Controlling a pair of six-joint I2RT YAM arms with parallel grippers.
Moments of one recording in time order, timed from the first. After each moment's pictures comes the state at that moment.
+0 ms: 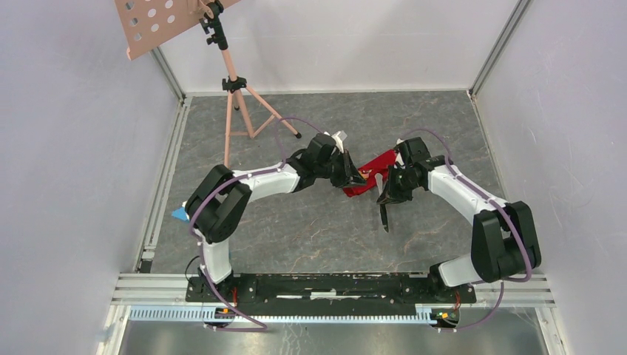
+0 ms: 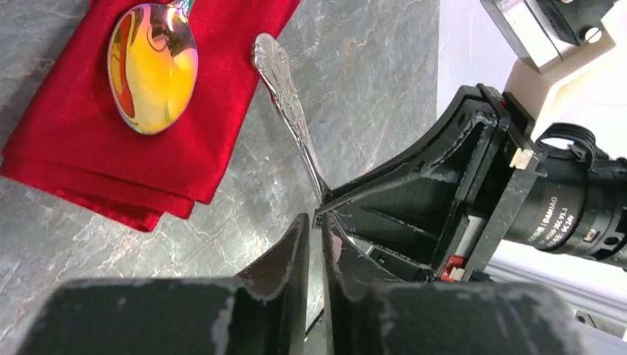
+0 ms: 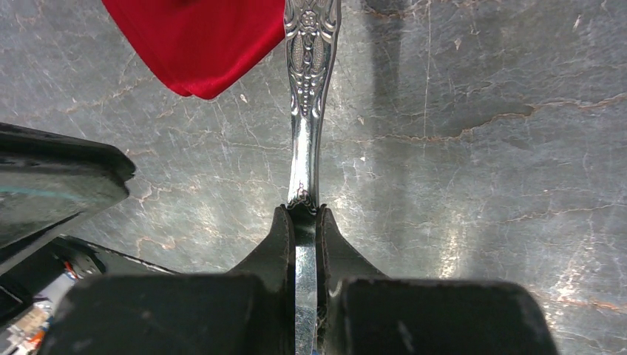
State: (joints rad) left arm -0.76 1.86 1.16 0.13 0.41 -0.94; right arm 0.28 1.44 0.90 -0.64 -0.26 0.45
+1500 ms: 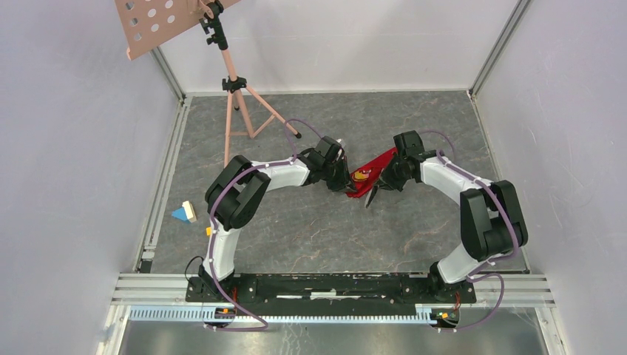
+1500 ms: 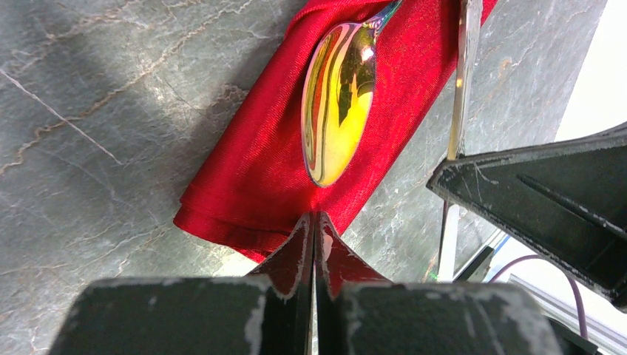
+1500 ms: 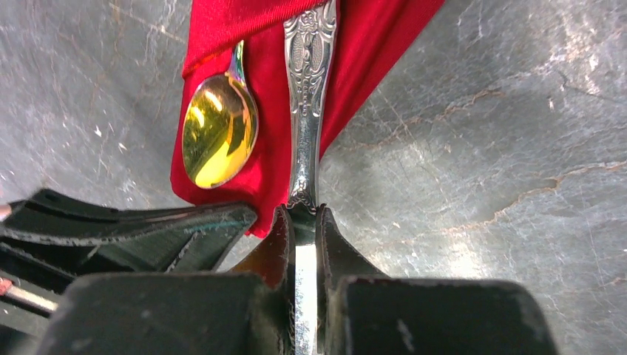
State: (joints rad) left arm -0.73 2.07 1.31 -0.07 0.33 -0.83; right arm 0.26 1.59 0.95 -0.46 -0.14 0.89
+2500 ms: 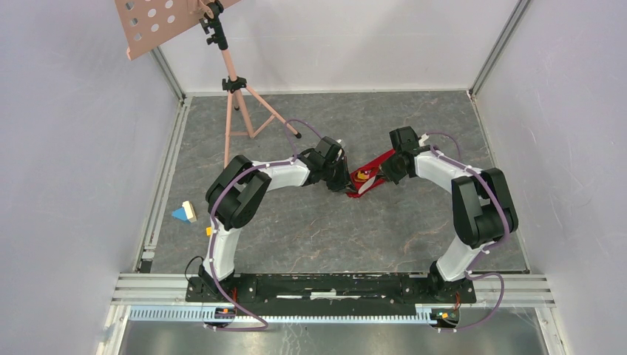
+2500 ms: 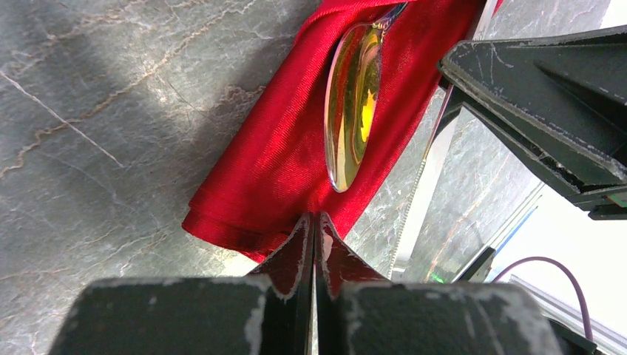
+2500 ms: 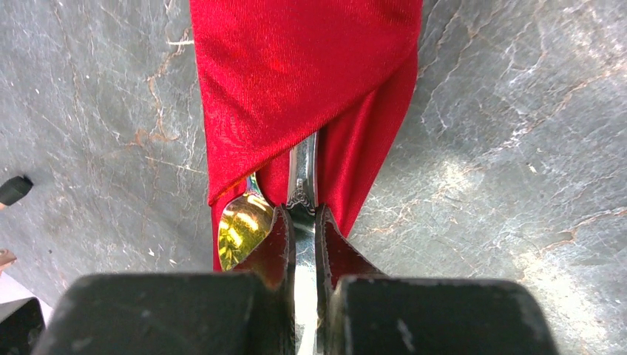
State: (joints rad) left arm -0.73 2.08 1.31 -0.07 0.33 -0.83; right arm 0.26 1.70 1.02 -0.40 0.07 1.15
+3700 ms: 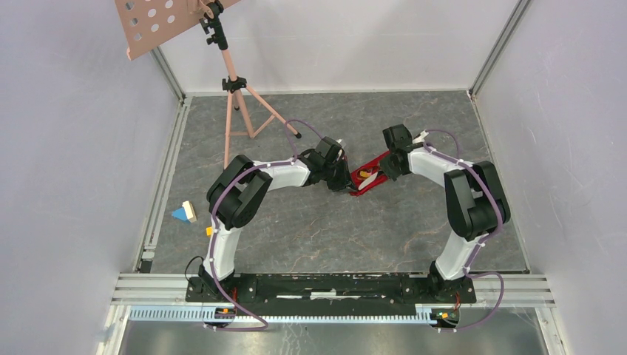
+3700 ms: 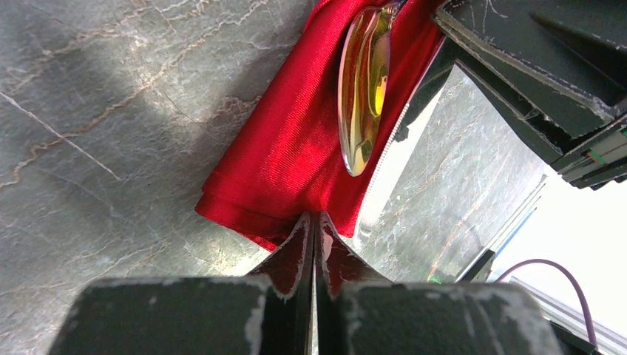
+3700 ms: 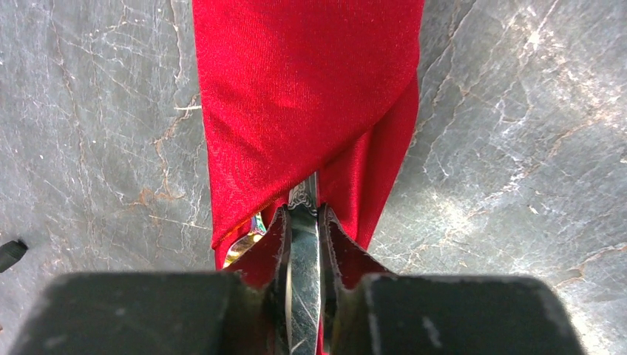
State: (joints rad) left arm -0.73 2.08 1.31 -0.05 0.33 -0.83; right arm 0.29 1.77 1.07 -0.39 0.24 1.20
